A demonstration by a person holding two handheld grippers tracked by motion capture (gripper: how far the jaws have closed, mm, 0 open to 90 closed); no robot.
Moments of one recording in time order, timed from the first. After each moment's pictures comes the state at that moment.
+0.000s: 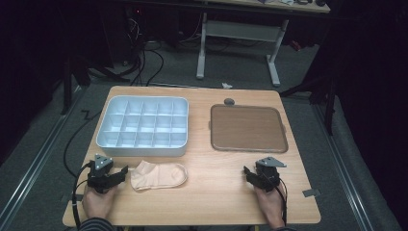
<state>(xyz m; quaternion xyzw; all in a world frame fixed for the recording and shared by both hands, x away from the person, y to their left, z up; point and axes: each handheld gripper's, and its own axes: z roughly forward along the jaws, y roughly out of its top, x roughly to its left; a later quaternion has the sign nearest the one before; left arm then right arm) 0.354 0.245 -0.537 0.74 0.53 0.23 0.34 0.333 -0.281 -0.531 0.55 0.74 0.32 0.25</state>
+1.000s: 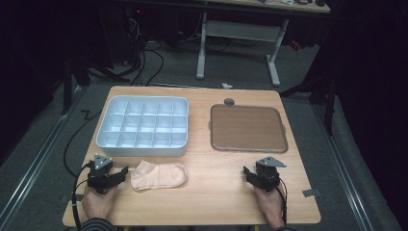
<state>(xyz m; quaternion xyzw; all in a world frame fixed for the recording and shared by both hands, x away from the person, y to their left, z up) 0.354 0.245 -0.537 0.74 0.53 0.22 0.34 0.333 -0.281 -0.531 0.55 0.74 0.32 0.25</state>
